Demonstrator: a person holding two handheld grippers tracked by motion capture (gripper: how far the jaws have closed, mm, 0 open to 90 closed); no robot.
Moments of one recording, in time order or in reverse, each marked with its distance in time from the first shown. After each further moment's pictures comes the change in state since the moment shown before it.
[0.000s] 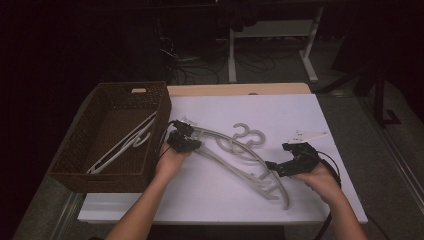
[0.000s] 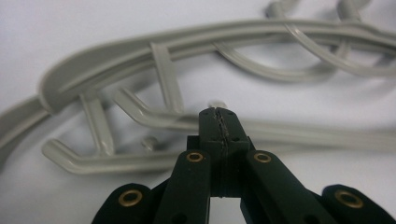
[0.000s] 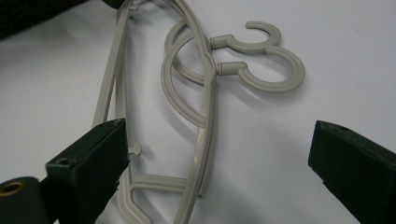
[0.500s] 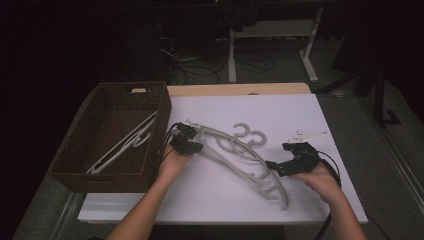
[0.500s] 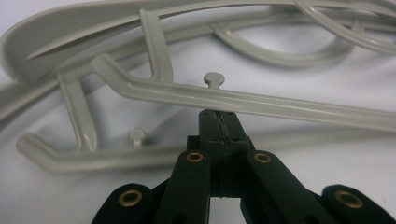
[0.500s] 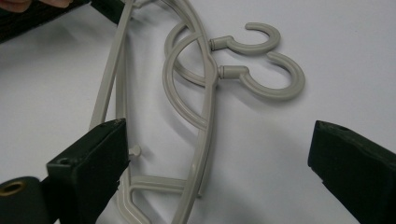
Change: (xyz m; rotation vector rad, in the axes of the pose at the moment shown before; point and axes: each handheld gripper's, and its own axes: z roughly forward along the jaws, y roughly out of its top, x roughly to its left) left arm 0.001 0.002 0.015 0.022 0.006 0.004; right arm -0.001 0.000 0.000 -0.002 -0.002 0.004
